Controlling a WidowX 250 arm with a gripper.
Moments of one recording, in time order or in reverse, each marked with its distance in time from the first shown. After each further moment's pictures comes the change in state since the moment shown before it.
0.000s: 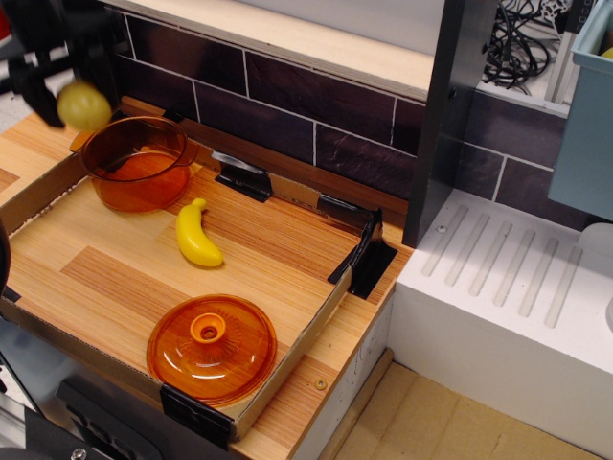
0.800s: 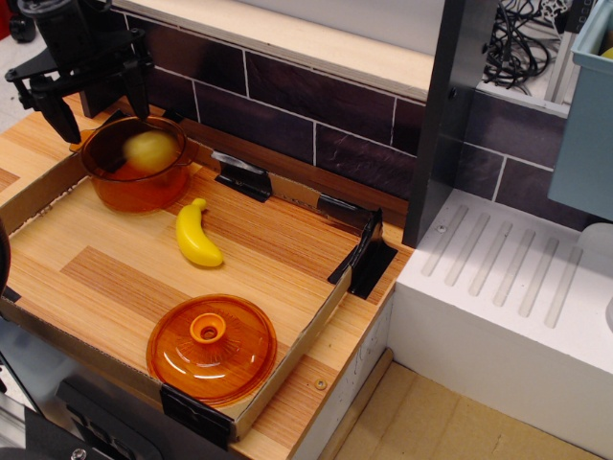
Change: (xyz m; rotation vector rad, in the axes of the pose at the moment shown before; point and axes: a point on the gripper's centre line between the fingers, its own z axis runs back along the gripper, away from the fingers) arm 0.003 -0.008 -0.033 0.037 0.011 -0.063
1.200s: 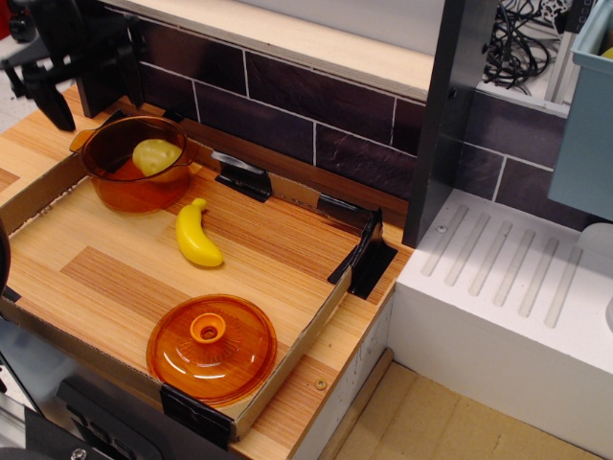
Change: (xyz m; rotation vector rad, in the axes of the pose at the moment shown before) arm -0.002 -0.004 0.019 -0.006 -0.022 0.004
